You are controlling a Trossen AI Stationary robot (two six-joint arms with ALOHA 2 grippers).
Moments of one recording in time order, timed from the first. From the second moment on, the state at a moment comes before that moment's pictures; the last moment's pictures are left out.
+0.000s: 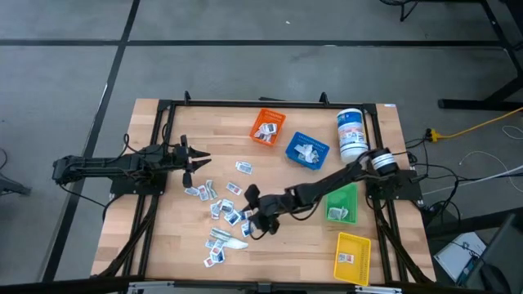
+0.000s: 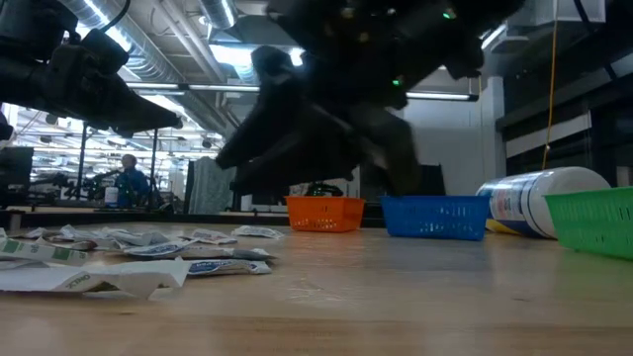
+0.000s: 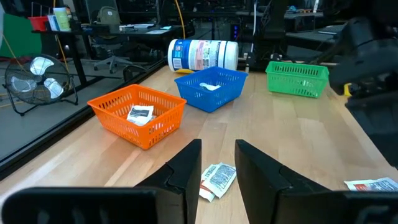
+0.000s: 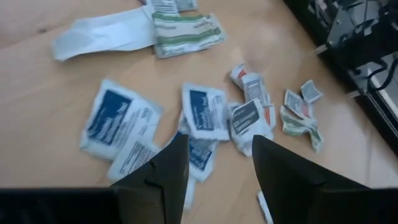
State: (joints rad) left arm 0.11 0.18 0.01 0.03 -0.16 -0.03; right arm 0.30 2.02 1.25 0.17 0.16 -0.69
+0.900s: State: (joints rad) left arm 0.11 0.18 0.01 0.03 -0.16 -0.03; right arm 0.24 2.18 1.38 0.14 0.04 -0.80
